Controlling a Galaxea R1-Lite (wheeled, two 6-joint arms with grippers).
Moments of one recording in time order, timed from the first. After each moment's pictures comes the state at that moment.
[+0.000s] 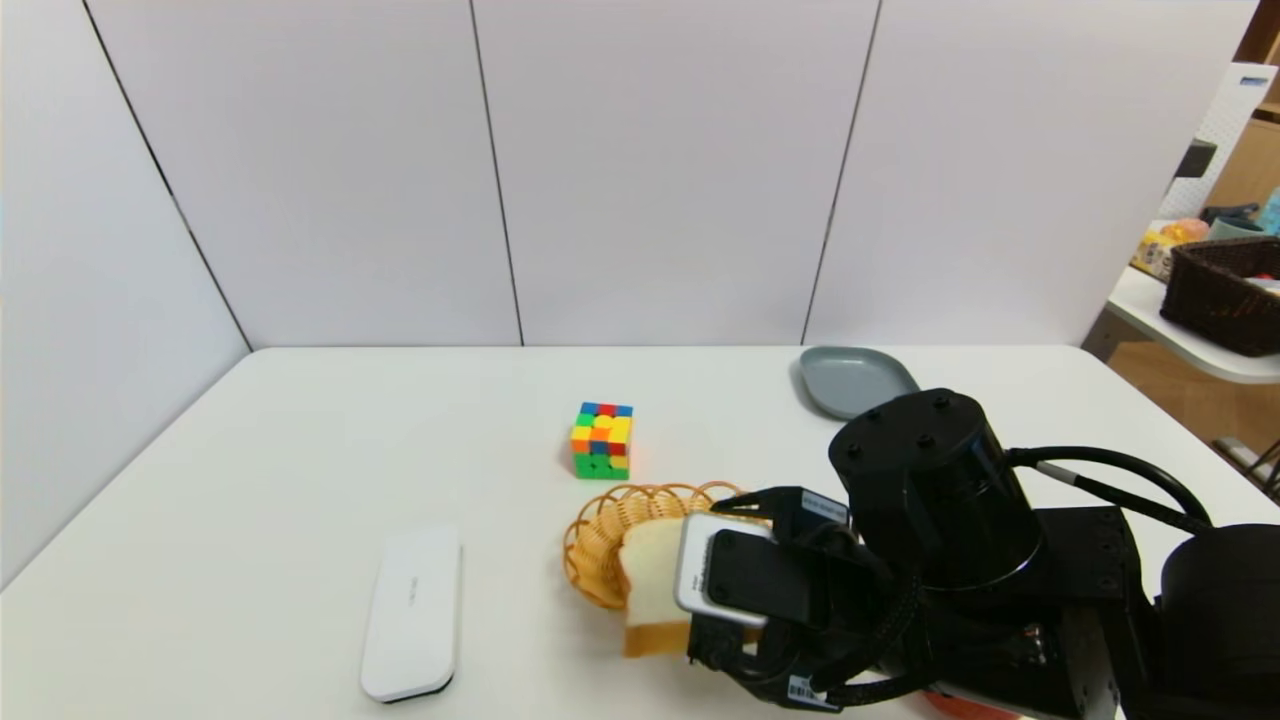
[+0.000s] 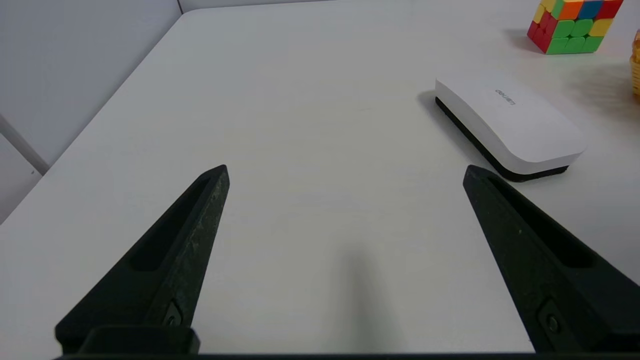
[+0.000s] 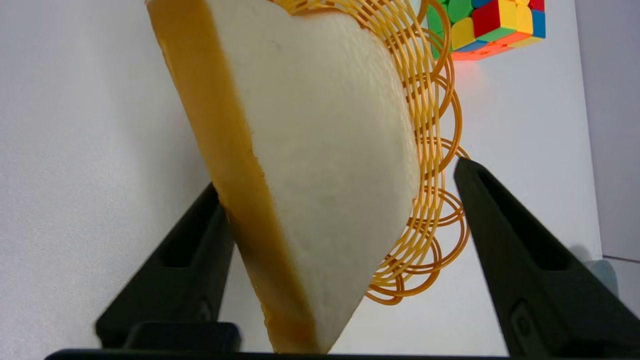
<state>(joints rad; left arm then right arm) 0.00 0.00 0.00 0.00 0.01 0.03 0.90 1.66 -0.82 -0.22 -0.11 -0.70</state>
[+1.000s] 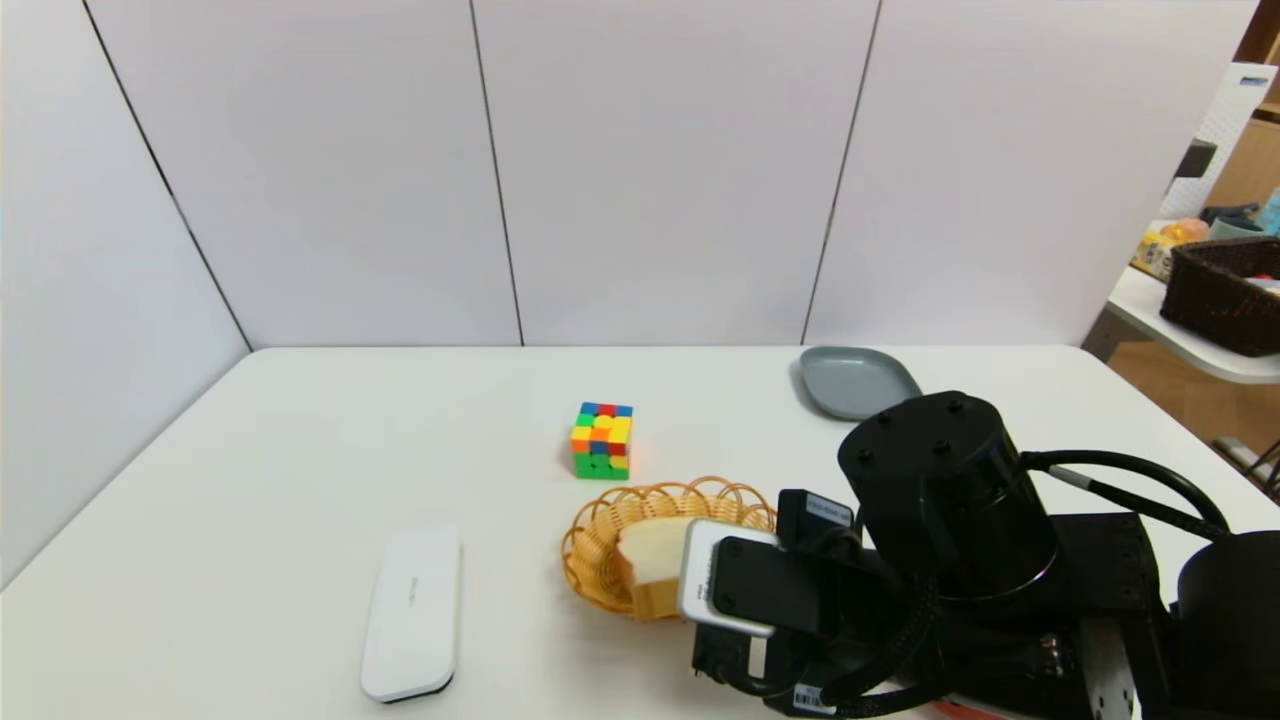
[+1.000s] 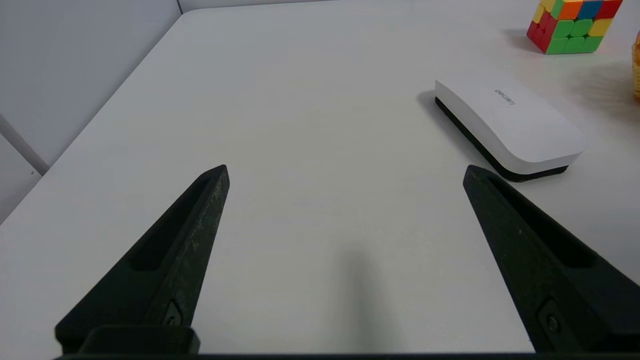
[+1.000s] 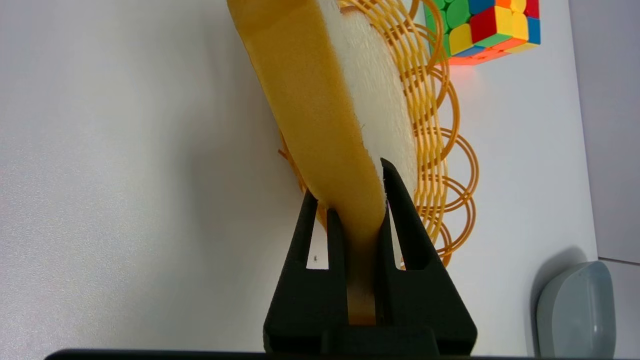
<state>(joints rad) 0.00 0.00 0.00 0.00 0.01 0.03 0.91 1.64 -0.81 -0.22 -0.11 -0.70</state>
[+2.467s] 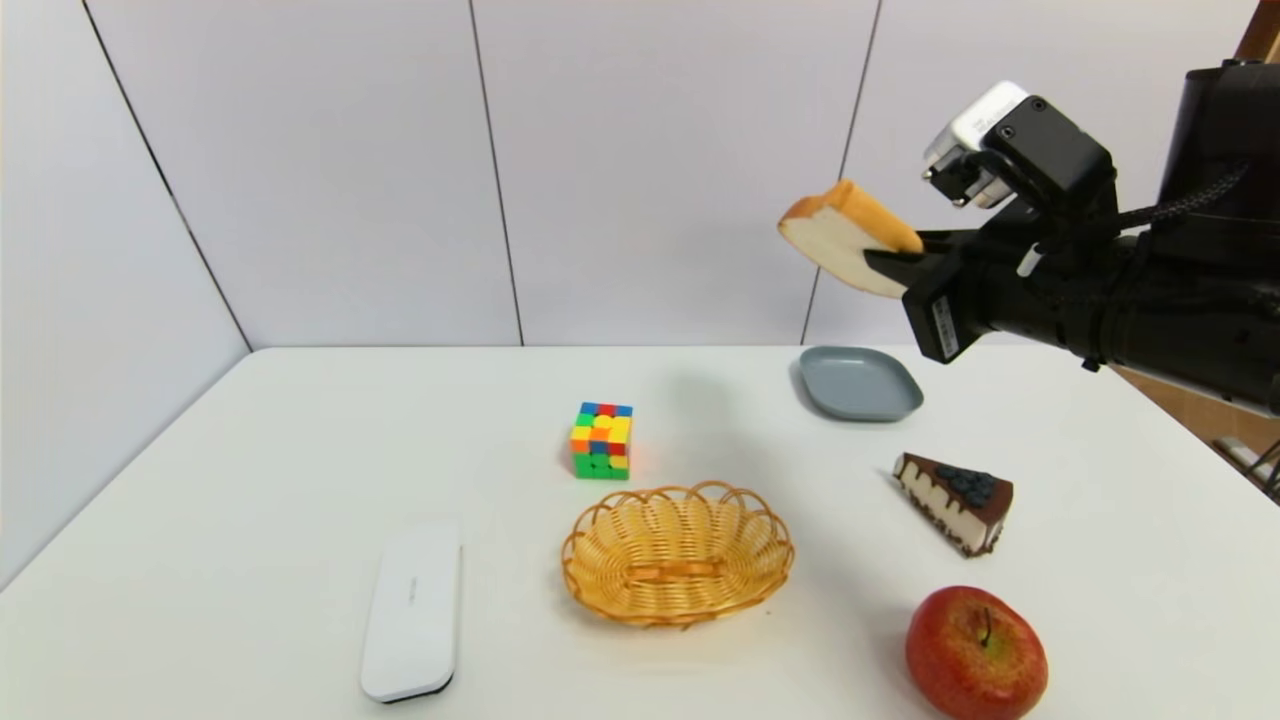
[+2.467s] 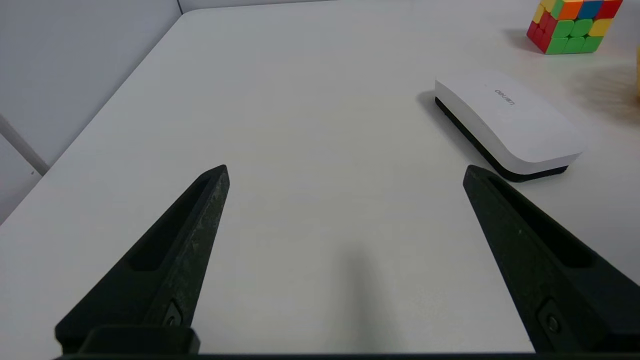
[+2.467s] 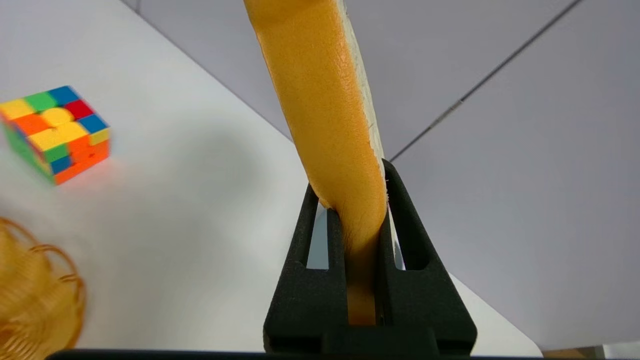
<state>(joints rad) 0.00 0.00 0.00 0.00 0.01 0.03 0.47 1.52 -1.06 -0.34 -0.14 -0.51</state>
